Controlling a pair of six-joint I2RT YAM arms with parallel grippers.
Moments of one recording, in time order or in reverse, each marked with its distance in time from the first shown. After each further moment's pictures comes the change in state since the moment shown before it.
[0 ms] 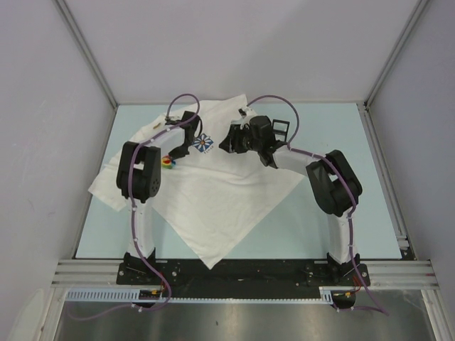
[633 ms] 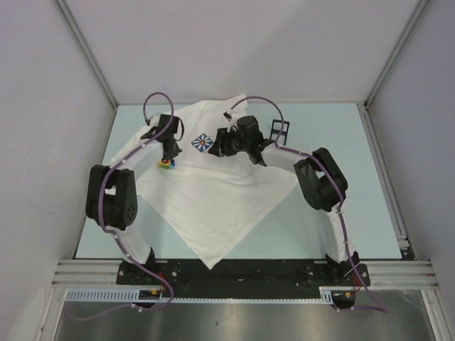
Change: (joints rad) left arm 0.046 -0.386 -0.356 0.267 0.220 -0.097; right arm 0.043 0.135 0.161 -0.087 -0.080 -0.043
